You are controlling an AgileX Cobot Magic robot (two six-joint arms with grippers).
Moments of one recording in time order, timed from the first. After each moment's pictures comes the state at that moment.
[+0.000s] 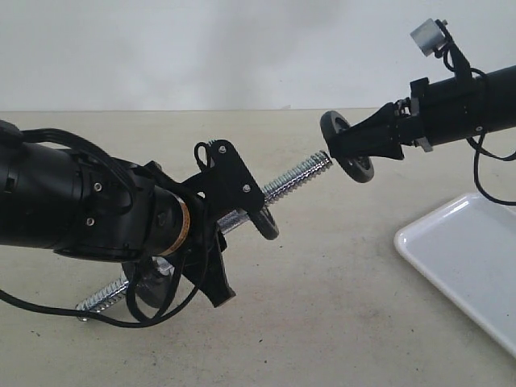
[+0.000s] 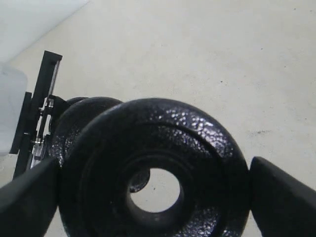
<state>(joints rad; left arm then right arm) -0.81 1.75 -0.90 1.07 0.37 -0.71 -0.03 1.86 -1.15 1.32 1.18 -1.62</state>
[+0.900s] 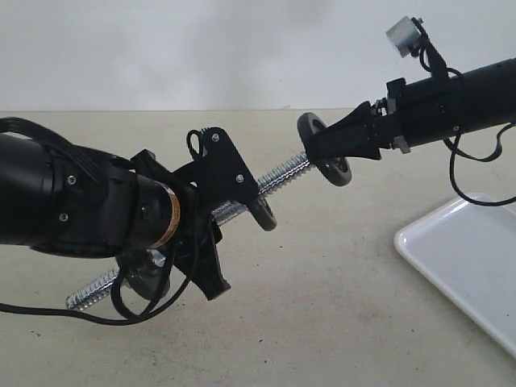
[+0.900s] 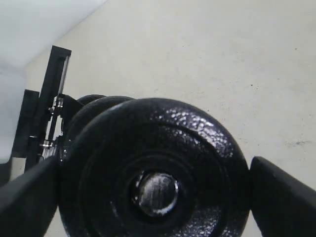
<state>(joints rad) -0.81 1.69 -0.88 1.10 0.37 -0.72 0.05 1.86 -1.15 1.33 1.18 -1.57</state>
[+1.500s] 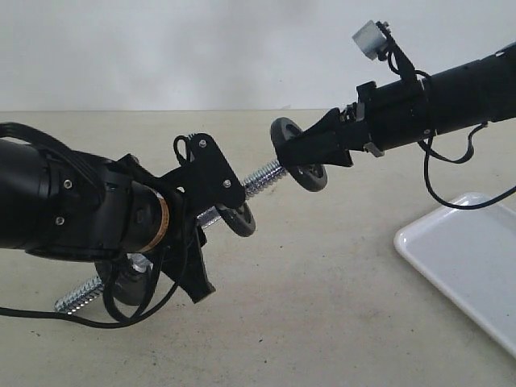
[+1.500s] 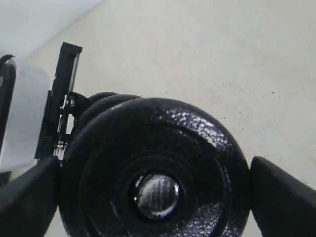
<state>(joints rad) -0.80 1.69 -0.86 1.09 0.43 -0.72 0.14 1.86 -1.16 1.35 1.13 -1.56</state>
